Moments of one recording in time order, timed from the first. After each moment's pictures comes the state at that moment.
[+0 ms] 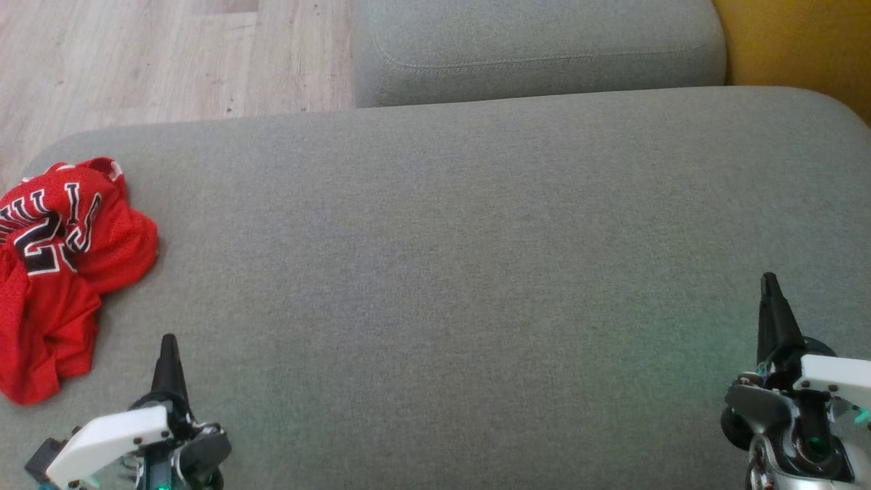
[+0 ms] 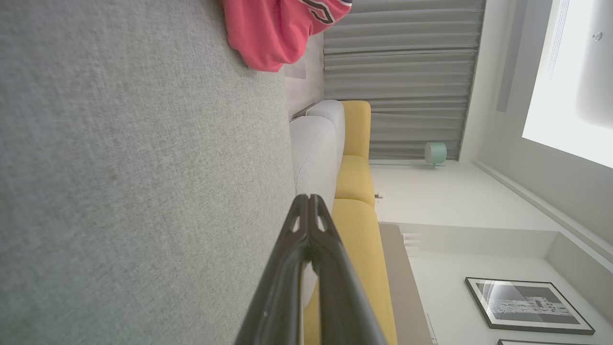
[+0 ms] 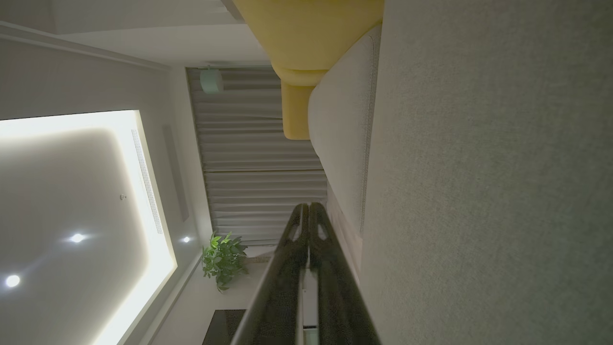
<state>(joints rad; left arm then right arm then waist) -0.06 0.04 0.07 0.28 -1.60 -0.12 0.11 -0.09 -0.05 -0.13 0.28 1.60 0.13 0.11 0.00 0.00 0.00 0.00</state>
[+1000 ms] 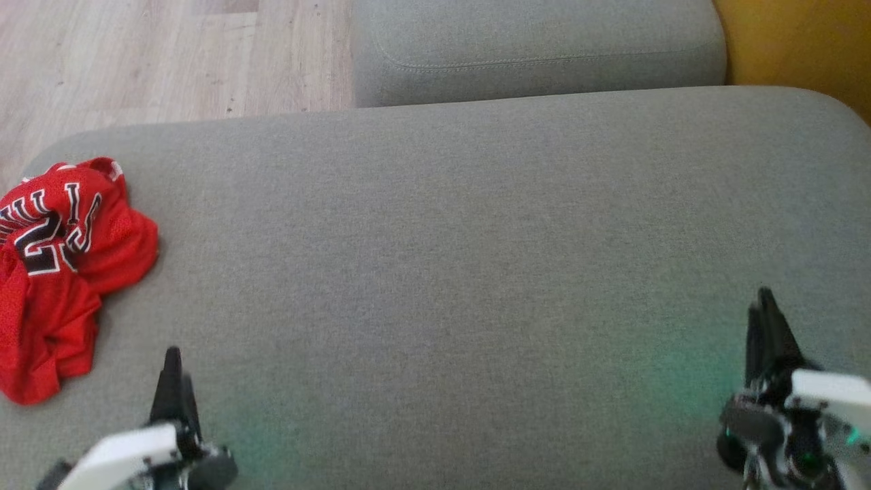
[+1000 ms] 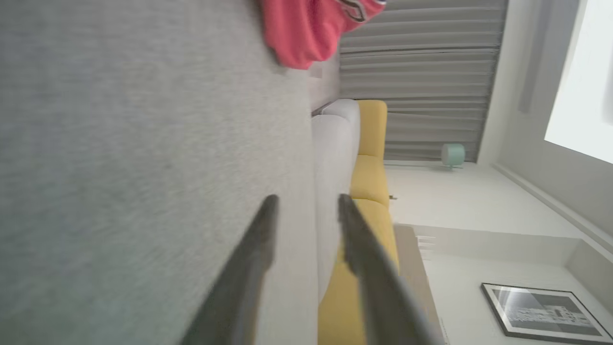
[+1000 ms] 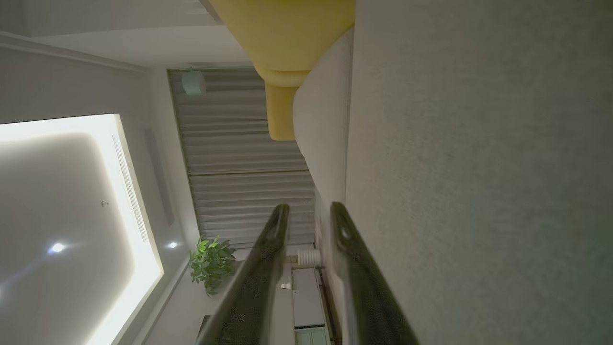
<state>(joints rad) -0.05 0.04 0.07 0.31 -1.60 -0.12 0.11 -0.08 -0.04 -0.13 0.32 1.60 0.13 0.11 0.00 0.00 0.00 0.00</state>
